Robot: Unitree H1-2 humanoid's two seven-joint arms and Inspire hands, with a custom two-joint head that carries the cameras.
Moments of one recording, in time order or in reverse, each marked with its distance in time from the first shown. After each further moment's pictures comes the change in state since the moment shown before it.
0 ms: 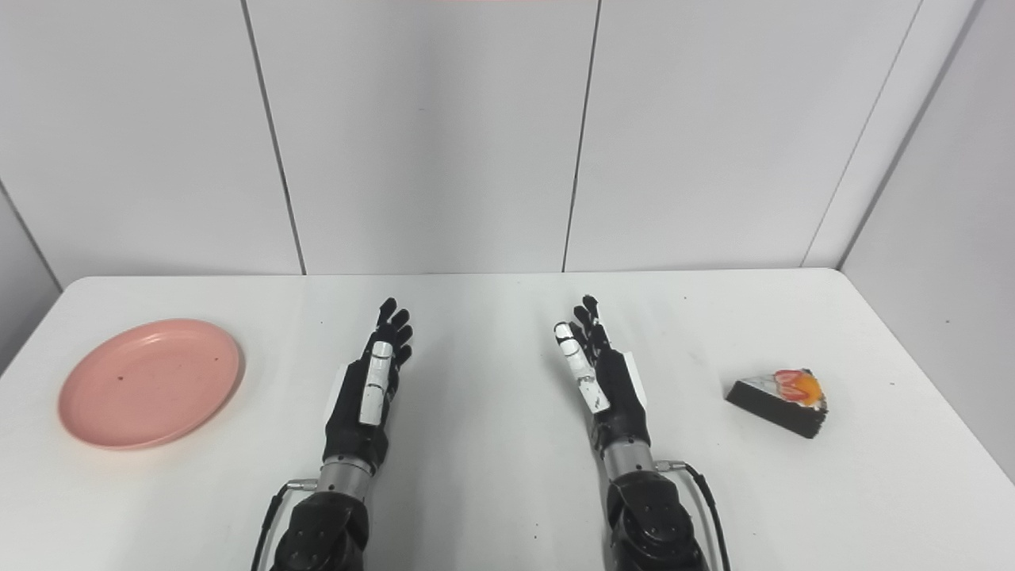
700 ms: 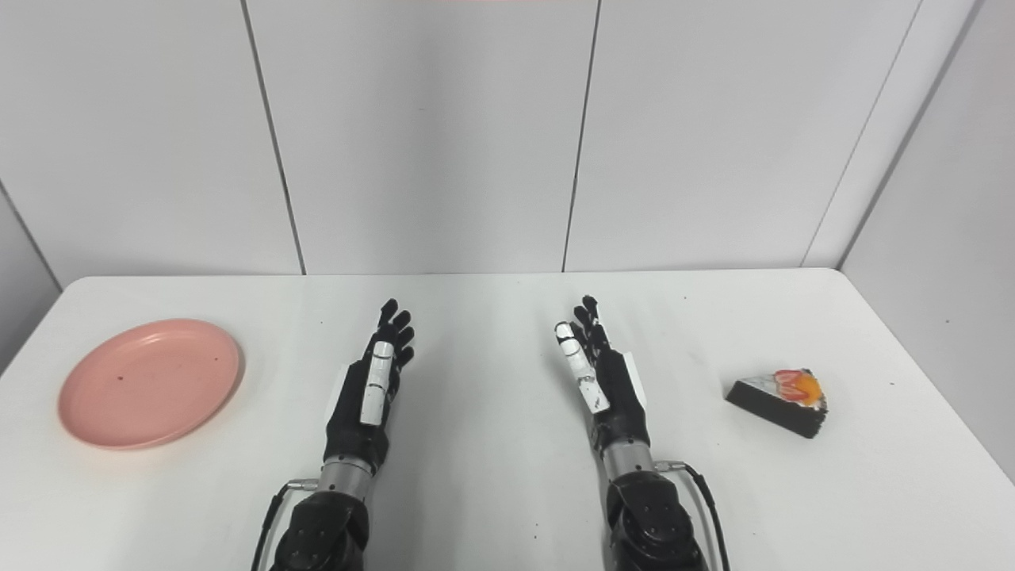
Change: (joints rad) left arm -0.002 0.001 -0.003 0.002 0.000 0.007 0.001; right arm 0.000 0.001 -0.001 0.000 -0.001 0.000 0.000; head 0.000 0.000
